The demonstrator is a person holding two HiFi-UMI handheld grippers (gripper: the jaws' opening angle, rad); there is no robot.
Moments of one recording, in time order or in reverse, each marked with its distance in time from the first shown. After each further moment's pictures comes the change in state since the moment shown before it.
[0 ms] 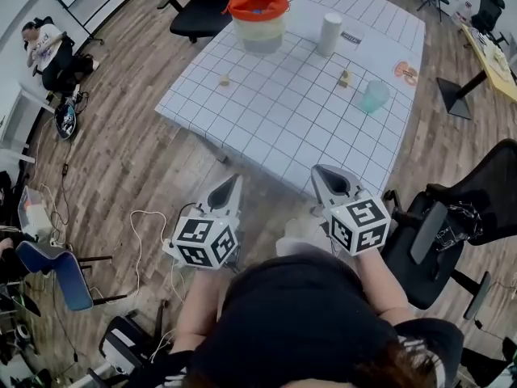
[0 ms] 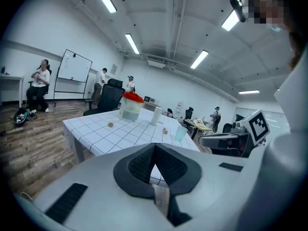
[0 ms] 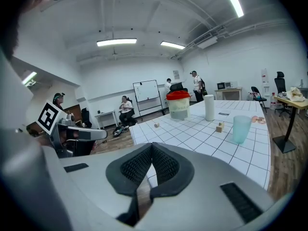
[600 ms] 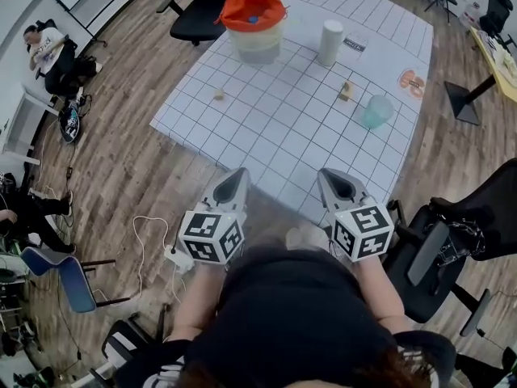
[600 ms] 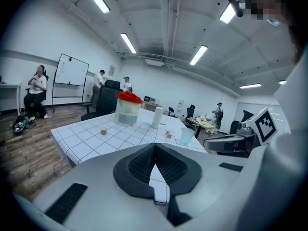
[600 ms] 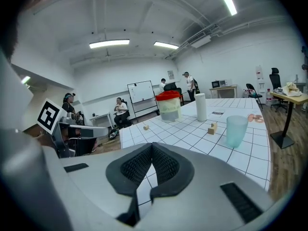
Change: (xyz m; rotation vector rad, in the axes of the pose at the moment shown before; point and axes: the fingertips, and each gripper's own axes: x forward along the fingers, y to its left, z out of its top) left arm 0.080 -0.002 0.028 0.053 0.003 0.028; right arm 0.026 -0.067 0.010 0.041 -0.007 -0.033
